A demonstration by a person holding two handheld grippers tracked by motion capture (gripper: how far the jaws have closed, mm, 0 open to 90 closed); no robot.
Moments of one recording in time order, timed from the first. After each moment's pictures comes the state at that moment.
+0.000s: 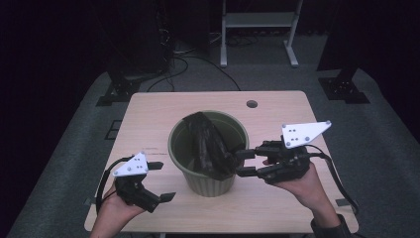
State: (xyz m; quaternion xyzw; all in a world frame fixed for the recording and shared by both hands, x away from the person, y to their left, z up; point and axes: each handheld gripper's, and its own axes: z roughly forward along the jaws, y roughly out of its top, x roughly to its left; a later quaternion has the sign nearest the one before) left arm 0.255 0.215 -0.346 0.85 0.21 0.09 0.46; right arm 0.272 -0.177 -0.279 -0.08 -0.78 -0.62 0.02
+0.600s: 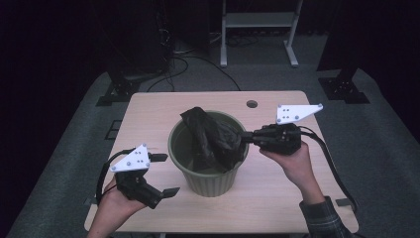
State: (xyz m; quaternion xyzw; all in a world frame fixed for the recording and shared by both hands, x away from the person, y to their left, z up) left arm 0.255 0.198 -0.309 0.85 0.17 0.11 0.49; right arm 0.327 -0.183 -0.285 -0.14 -0.78 -0.60 -0.05
